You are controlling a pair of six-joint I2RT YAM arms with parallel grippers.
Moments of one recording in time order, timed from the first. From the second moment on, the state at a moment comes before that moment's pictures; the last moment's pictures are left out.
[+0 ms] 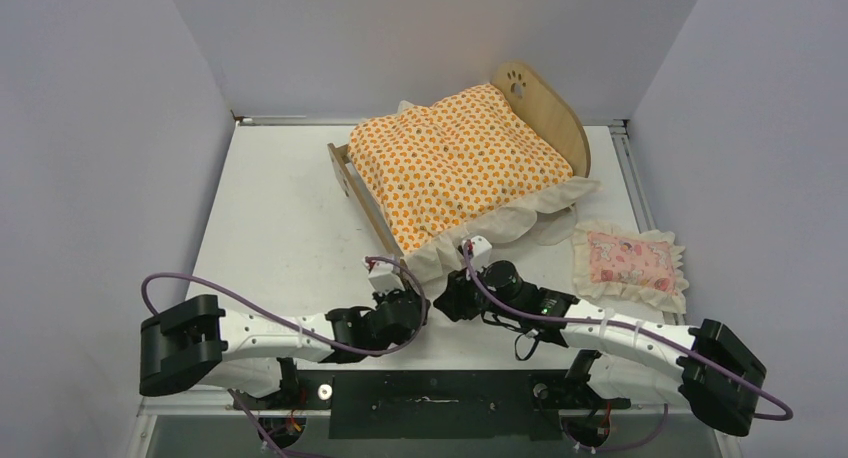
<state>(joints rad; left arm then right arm) -1.30 1.24 0.47 0.09 -0.70 -1.21 0.96 1.08 0.48 0.09 -0.06 0.49</state>
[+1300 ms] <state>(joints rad) -0.87 1.16 0.49 -0.29 -0.40 -1.22 1.09 0.96 0.42 -0.02 0.11 0.51</state>
